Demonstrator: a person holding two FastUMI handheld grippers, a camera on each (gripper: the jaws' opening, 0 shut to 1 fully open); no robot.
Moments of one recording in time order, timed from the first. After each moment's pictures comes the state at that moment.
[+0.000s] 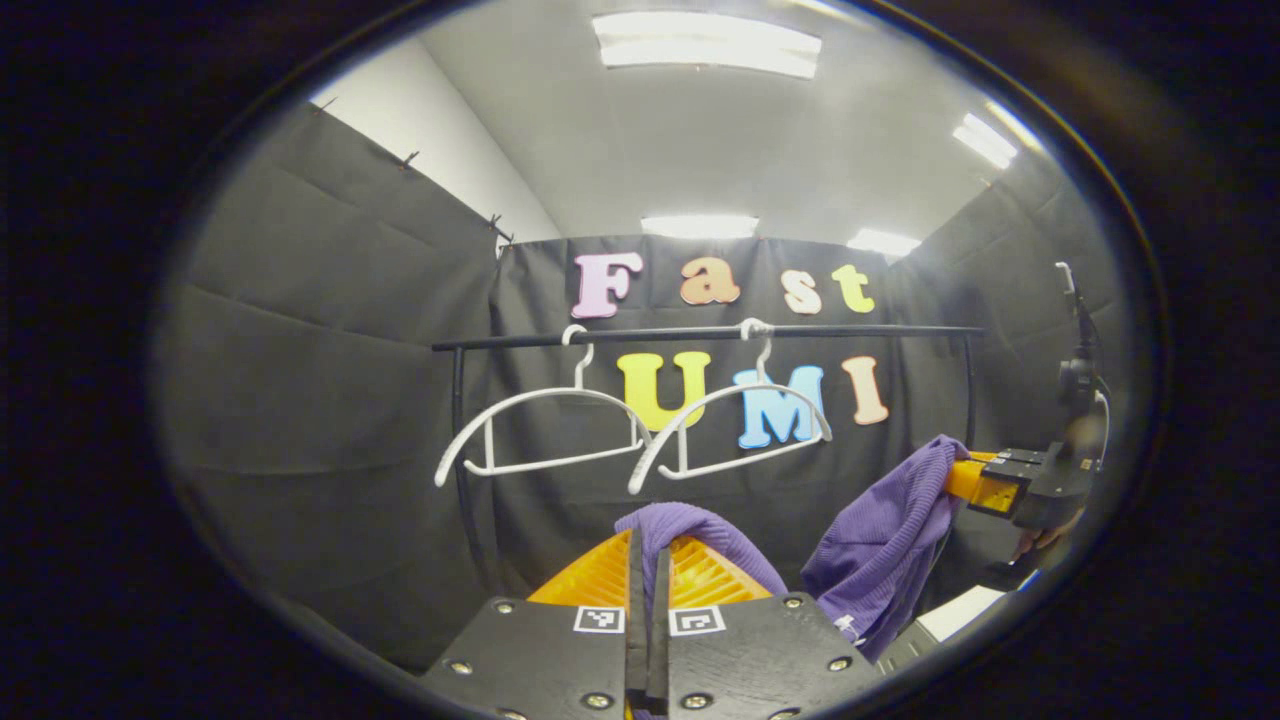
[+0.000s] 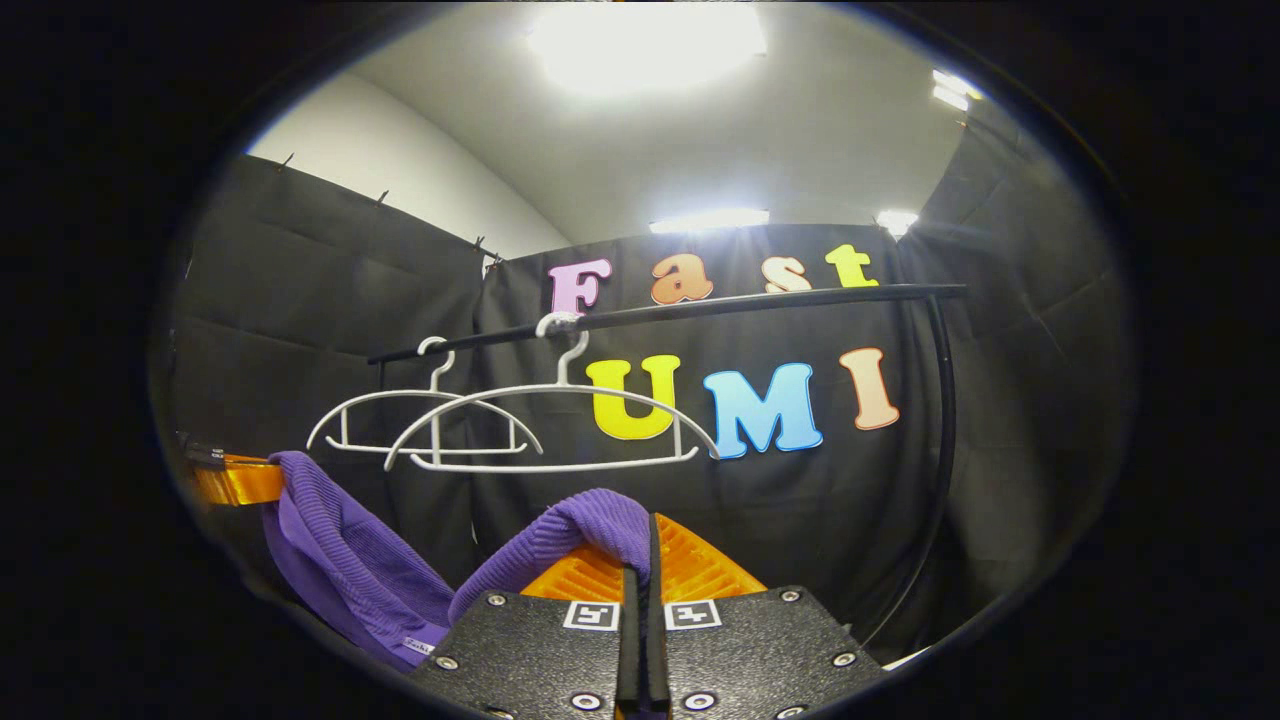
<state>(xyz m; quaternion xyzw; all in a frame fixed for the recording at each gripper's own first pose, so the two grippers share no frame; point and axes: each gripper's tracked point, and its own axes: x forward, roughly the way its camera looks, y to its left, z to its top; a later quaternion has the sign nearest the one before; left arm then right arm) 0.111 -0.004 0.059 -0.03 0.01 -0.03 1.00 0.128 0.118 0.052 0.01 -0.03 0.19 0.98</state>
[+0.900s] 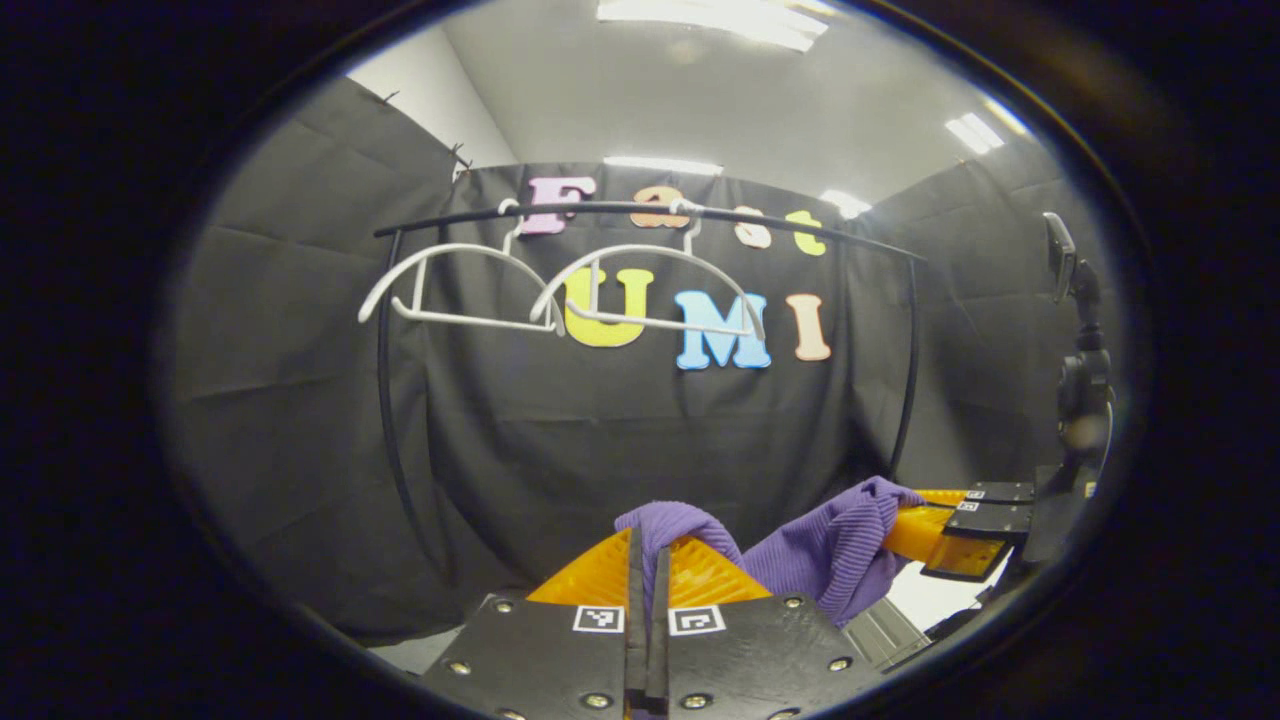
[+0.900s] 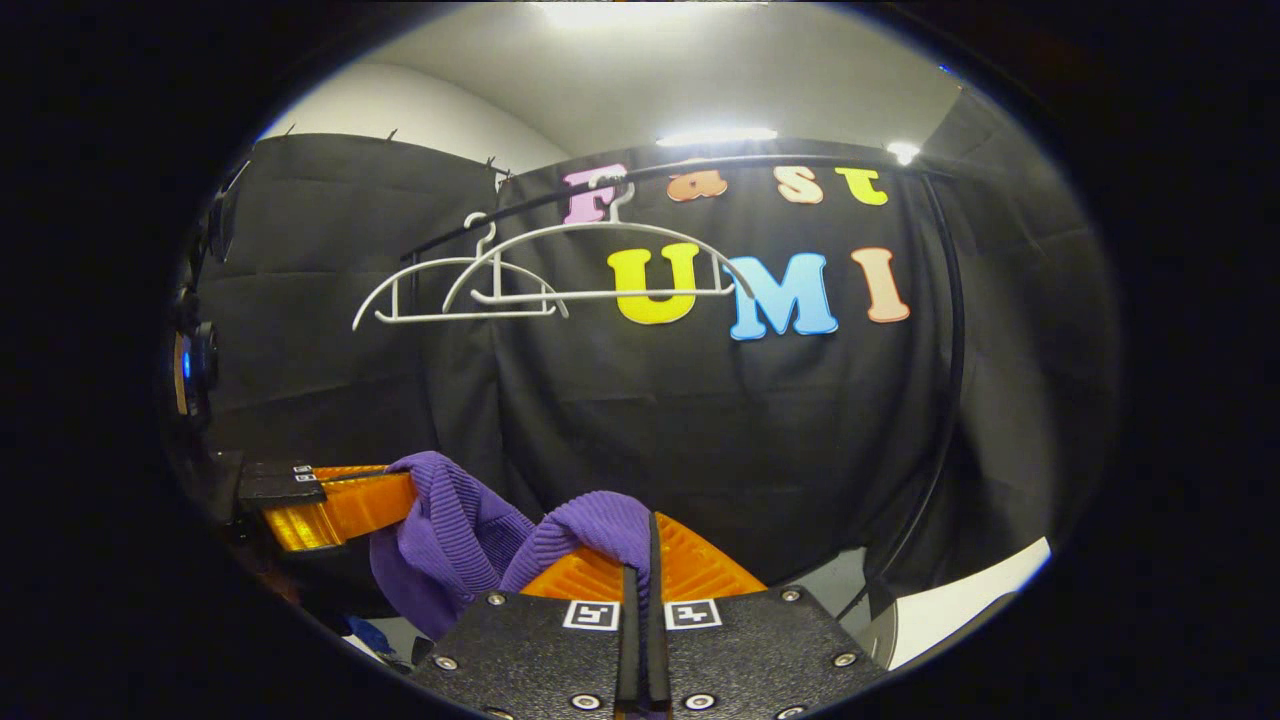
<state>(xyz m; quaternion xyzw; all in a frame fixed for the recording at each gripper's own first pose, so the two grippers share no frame) 0.093 -0.070 -0.083 -0.05 0.12 -0.10 0.99 0.059 0.141 -0.104 0.00 0.13 0.21 0.97</state>
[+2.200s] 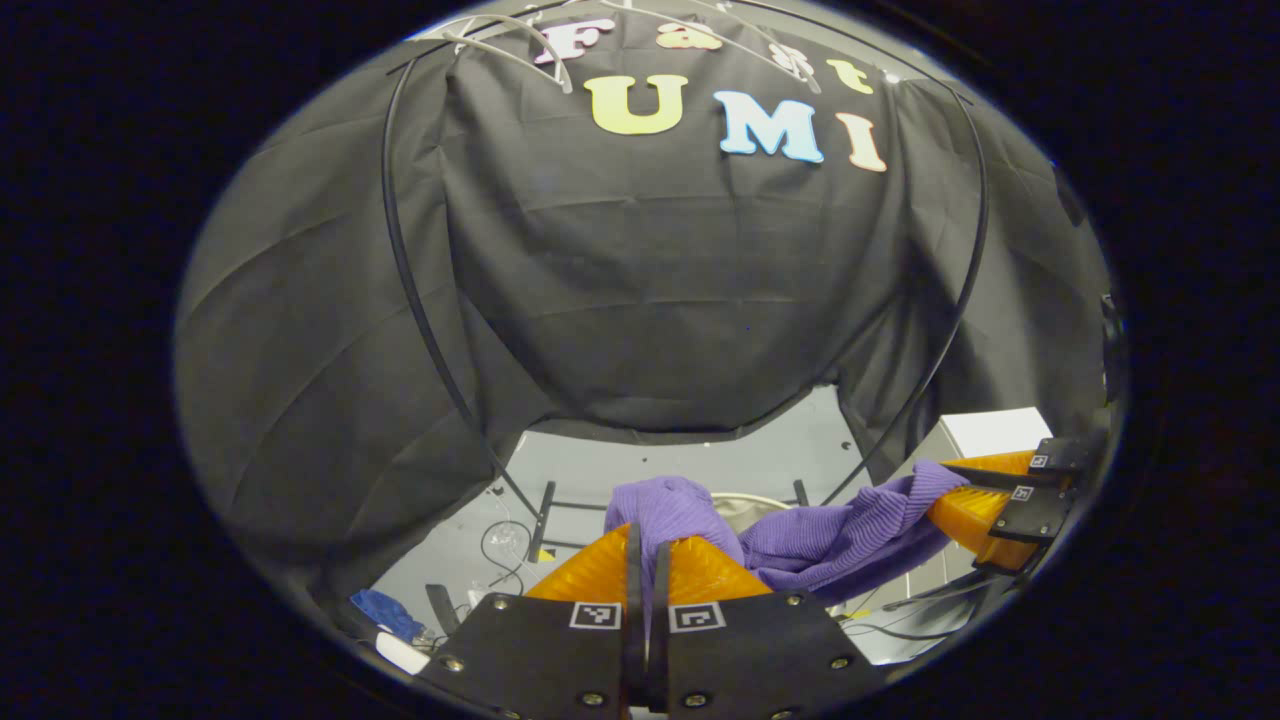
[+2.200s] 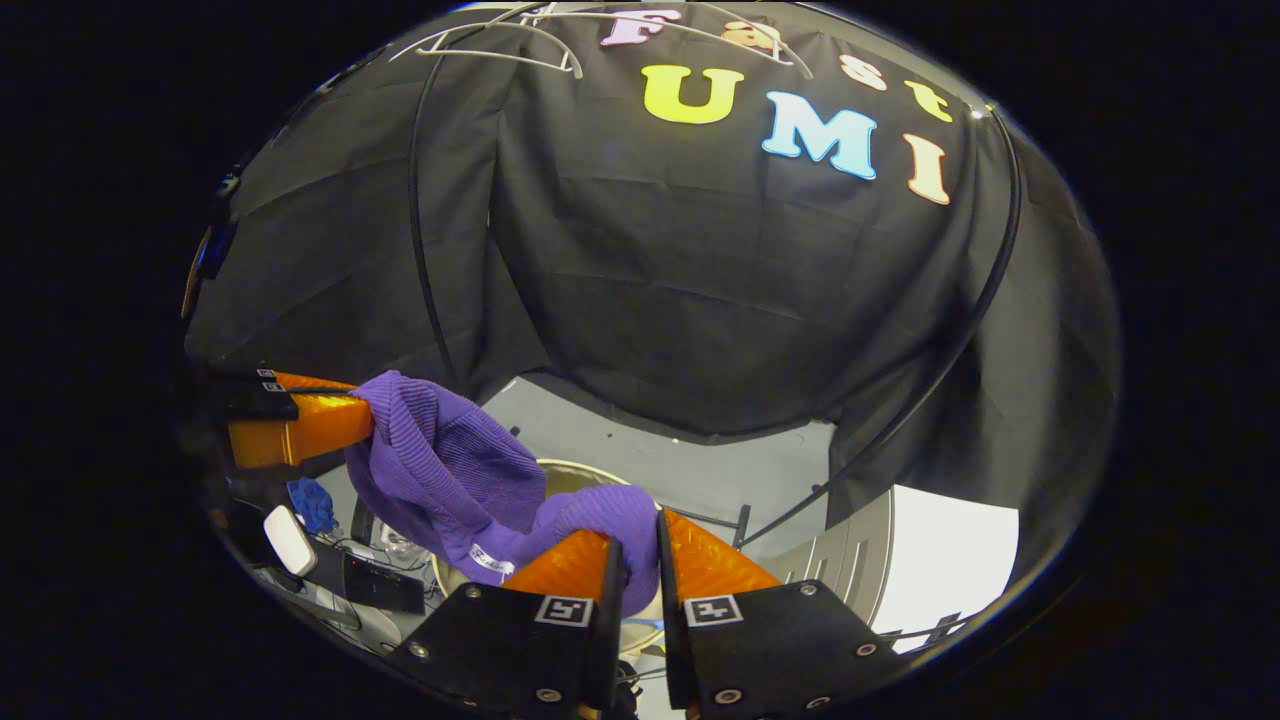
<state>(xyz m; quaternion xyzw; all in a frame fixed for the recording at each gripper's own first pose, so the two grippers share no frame) 0.023 -0.047 -0.337 0.00 0.39 -0.06 0.92 0.004 0.109 -0.326 -0.14 0.37 0.19 0.90</state>
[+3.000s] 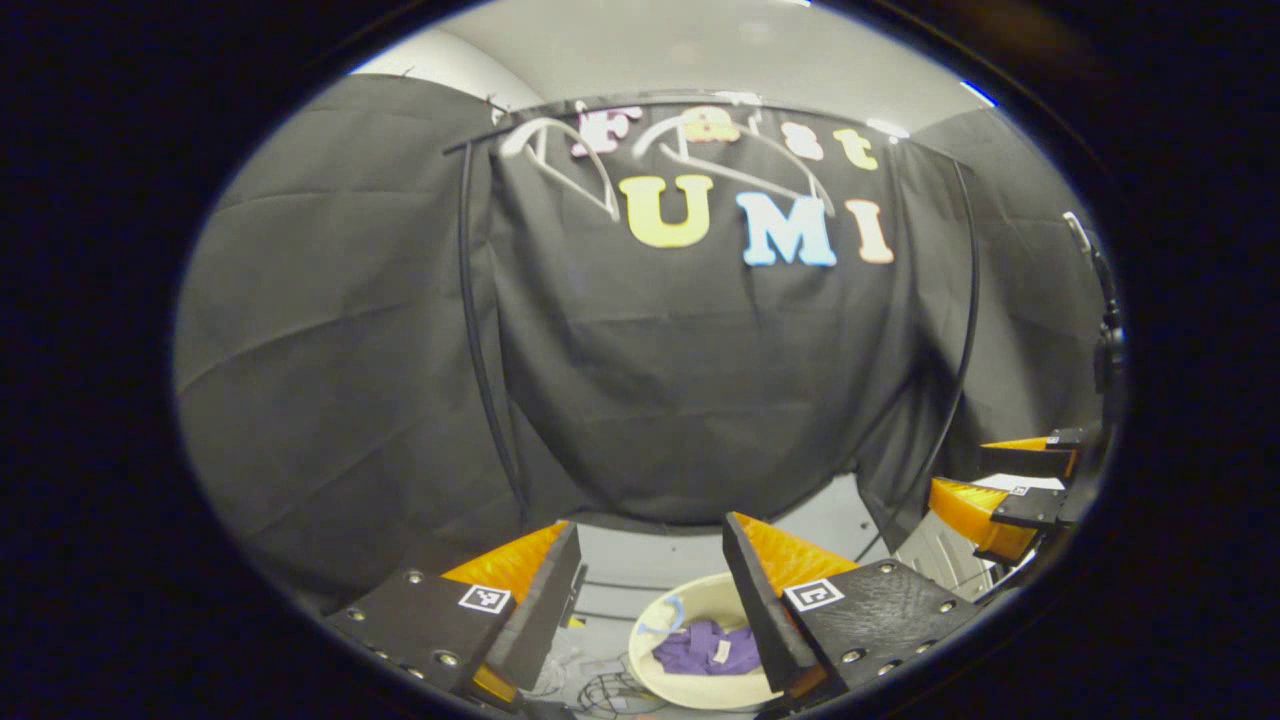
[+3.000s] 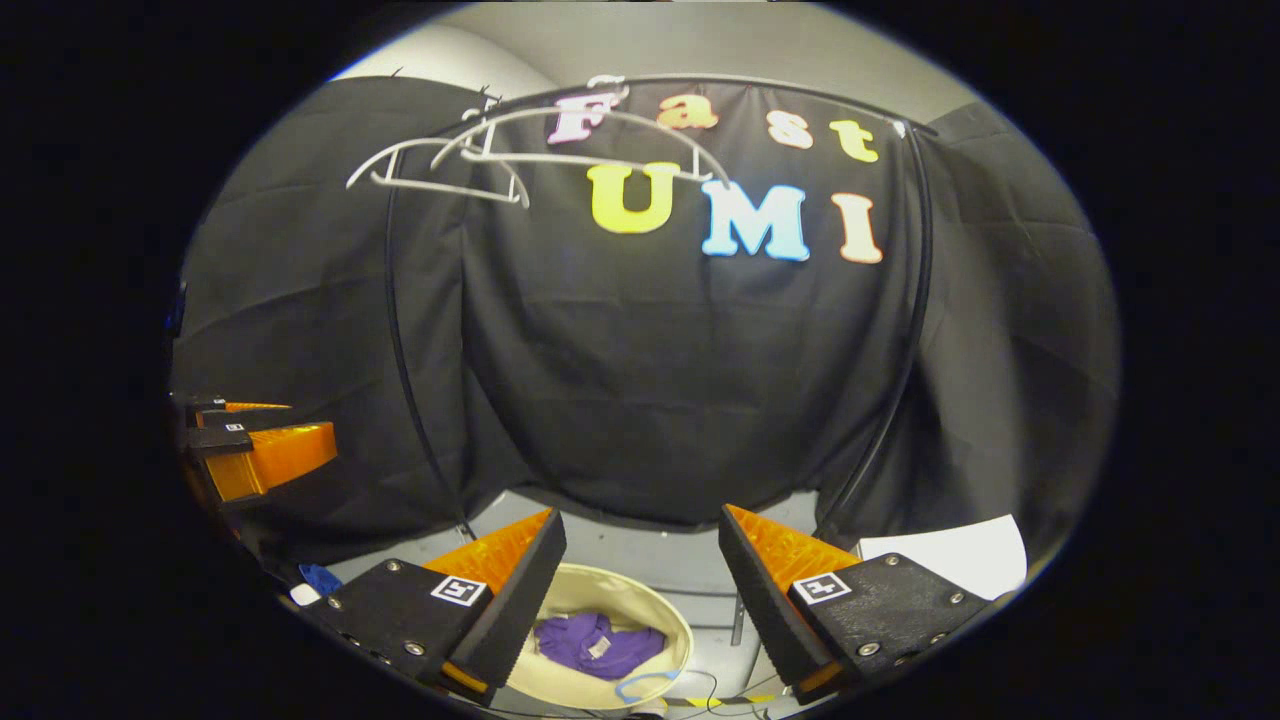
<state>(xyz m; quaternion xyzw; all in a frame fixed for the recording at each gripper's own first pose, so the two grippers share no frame) 0.030 0.031 -0.140 -0.01 0.20 -0.01 0.98 0.027 0.111 -0.166 -0.06 0.20 0.15 0.97</state>
